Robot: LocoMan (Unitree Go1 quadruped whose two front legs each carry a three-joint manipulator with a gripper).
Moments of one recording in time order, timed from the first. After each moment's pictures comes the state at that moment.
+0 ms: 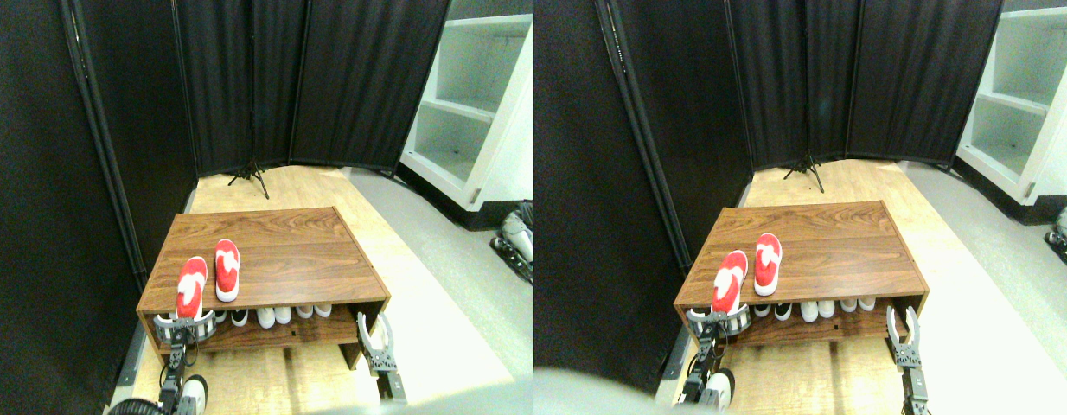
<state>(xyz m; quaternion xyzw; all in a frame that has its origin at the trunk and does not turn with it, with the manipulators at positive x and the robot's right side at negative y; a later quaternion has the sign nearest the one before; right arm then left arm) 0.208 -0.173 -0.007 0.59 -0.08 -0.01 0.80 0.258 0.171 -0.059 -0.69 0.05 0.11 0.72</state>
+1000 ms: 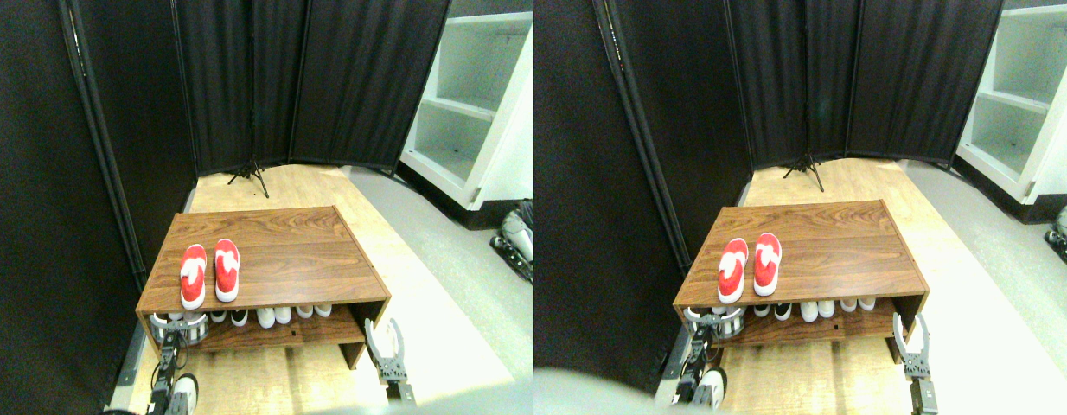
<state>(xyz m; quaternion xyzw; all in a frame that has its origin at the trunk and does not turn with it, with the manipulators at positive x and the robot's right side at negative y) 0.199 -0.177 -0.001 0.57 -0.09 0.00 0.82 0.244 0.194 -0.068 -0.66 0.07 0.09 0.74</state>
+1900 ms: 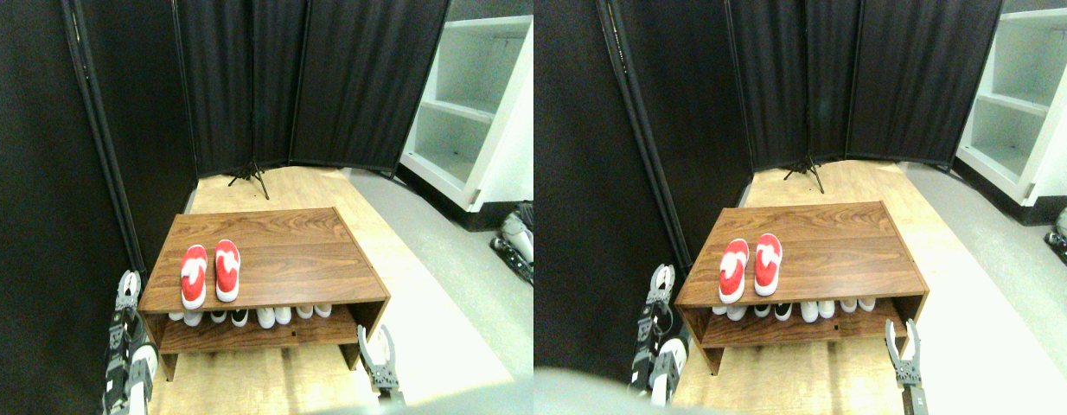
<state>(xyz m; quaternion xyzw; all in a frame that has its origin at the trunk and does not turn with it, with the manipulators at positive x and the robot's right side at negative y) 0.193 -0.167 -0.008 0.57 -0.08 -0.01 0.82 0.273 0.287 -0.010 -0.47 -0.09 0.13 0.87</state>
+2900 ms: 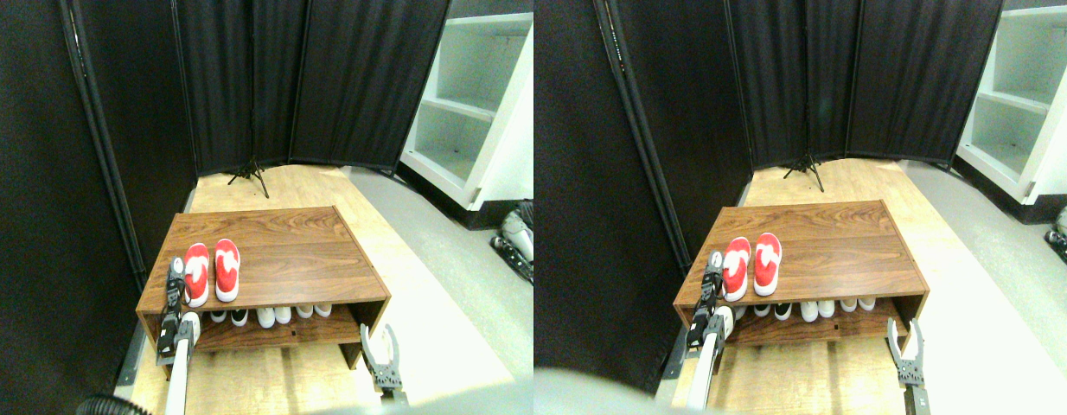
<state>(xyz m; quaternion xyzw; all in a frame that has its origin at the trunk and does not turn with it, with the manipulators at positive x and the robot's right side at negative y) 0.191 -0.169 -0.002 0.57 -0.09 -0.03 0.82 0.330 0.223 -0.050 -0.48 -0.02 0.18 0.86</state>
